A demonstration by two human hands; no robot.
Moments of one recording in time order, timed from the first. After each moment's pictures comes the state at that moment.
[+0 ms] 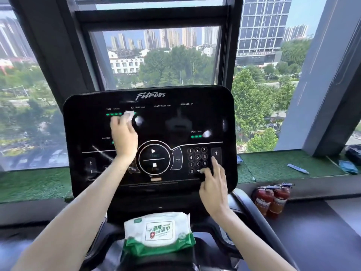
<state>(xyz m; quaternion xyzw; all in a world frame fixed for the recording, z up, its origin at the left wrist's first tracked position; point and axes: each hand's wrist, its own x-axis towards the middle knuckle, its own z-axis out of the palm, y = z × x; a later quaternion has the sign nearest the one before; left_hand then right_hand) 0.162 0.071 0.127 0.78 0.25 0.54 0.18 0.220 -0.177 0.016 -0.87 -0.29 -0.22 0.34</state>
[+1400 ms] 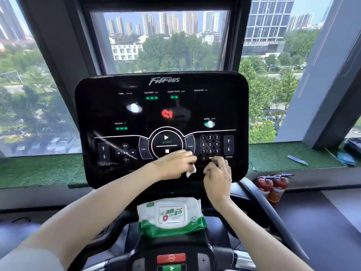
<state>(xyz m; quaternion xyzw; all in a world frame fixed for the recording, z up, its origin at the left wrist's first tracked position) 0.153 0.012 0.059 0.95 -0.28 0.12 -0.11 0.195 -0.156 0.008 -0.87 -0.26 -0.22 0.36</state>
